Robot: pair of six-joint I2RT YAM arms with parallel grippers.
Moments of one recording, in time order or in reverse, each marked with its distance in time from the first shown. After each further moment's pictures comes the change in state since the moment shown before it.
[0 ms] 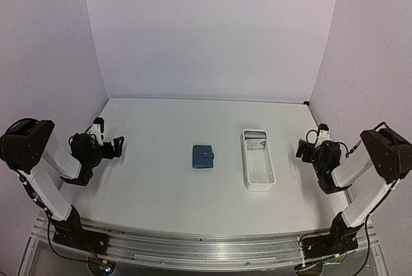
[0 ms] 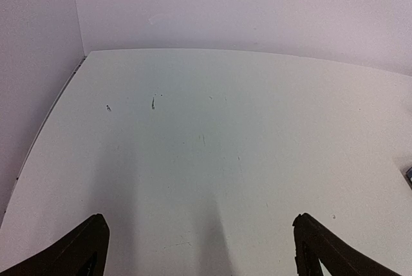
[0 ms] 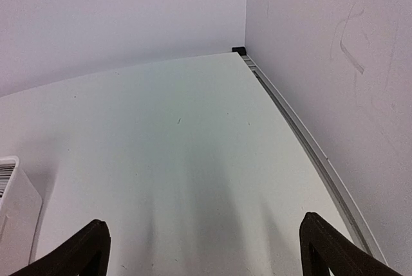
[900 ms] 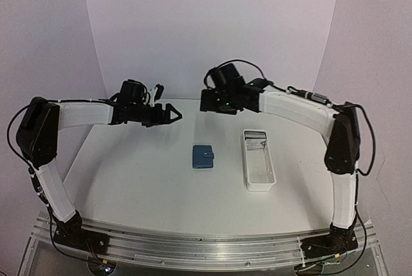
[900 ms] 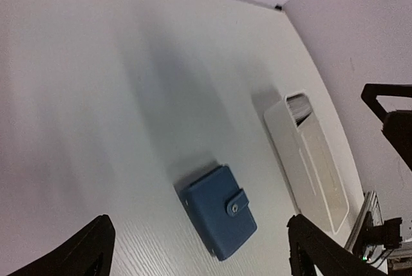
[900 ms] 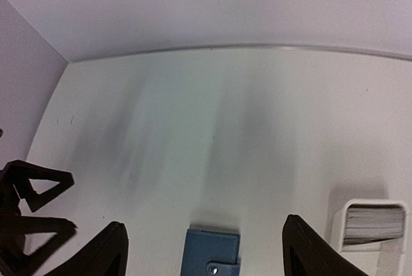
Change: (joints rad) left arm -0.382 0.123 0.923 -1.131 0.322 -0.341; right arm 0.689 0.407 1.667 -1.677 0.057 0.467
